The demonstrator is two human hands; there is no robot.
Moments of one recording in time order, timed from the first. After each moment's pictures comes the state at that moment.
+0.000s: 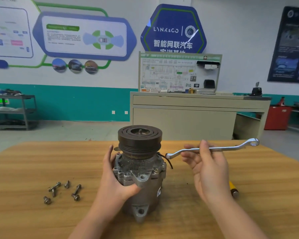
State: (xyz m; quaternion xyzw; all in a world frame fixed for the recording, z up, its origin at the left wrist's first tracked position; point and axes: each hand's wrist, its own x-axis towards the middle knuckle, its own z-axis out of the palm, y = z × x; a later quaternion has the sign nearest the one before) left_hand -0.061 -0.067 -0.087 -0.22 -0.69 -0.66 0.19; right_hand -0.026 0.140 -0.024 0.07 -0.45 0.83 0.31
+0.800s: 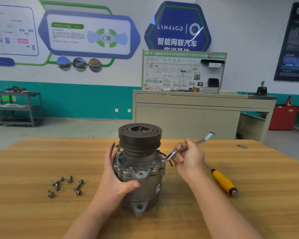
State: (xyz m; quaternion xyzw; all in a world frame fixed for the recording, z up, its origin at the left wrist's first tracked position) left_hand -0.051 -0.072 -0.081 -0.24 -0.69 -0.67 0.16; right_hand -0.080 0.129 -0.021 -0.02 -0.38 0.91 0.18
